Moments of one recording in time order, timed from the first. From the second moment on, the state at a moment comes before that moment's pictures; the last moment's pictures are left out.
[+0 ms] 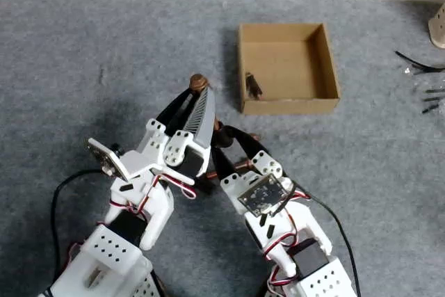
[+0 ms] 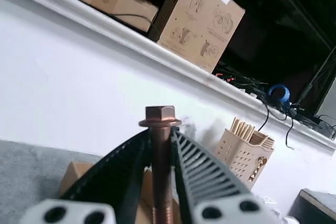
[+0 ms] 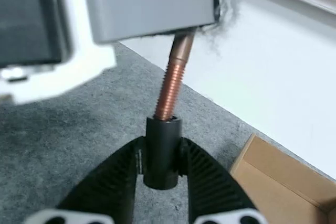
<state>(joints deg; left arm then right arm) 25.0 -69.4 89.3 -28.4 30.0 -34.2 -102.9 96.0 15.7 21.7</state>
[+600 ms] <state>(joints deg) 25.6 -69.8 94.9 -28.5 30.6 -33.1 -102.8 96.0 16.0 21.6</state>
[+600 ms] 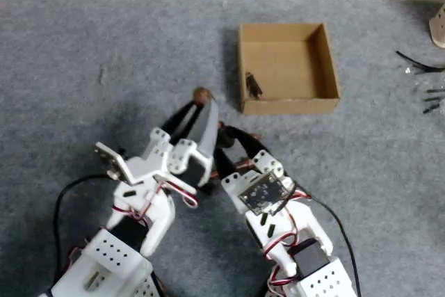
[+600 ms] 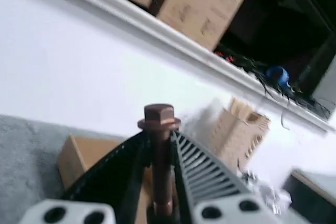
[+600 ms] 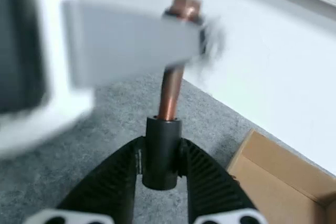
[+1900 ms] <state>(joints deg) 16.7 -71.2 94.0 -16.2 28.4 -22.5 -102.7 96.0 15.1 18.8</state>
